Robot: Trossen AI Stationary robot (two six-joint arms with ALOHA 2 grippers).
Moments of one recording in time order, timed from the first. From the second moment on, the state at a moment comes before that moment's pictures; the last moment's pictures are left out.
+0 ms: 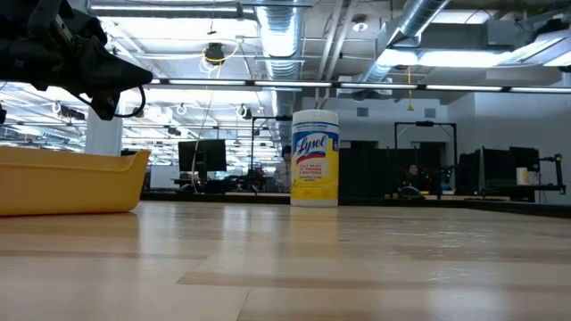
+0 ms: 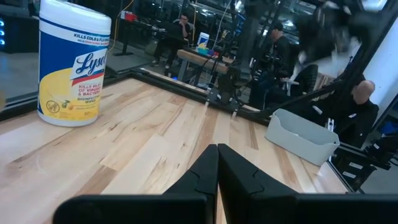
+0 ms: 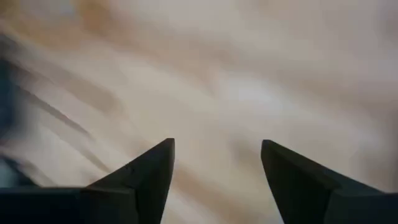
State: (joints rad) left arm -0.11 0.14 0.04 0.07 -0.29 -0.32; right arm 0.93 1.44 1.36 -1.49 0.62 2.08
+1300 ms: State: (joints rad) left arm -0.11 0.14 0.04 0.08 -0.29 -0.32; right arm 0.25 0.00 0.45 -0.09 0.57 -0.09
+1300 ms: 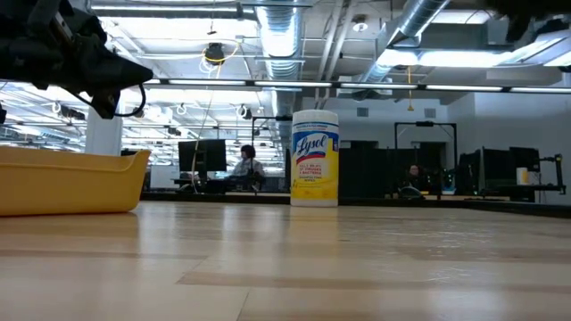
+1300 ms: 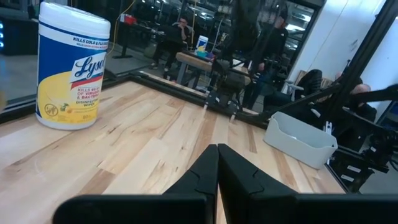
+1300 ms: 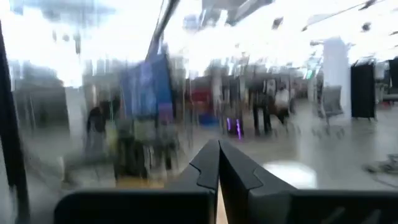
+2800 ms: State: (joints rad) left arm -0.11 0.21 0.04 0.13 -0.29 -0.32; right arm 0.04 0.01 0.01 0.04 0.18 -0.04
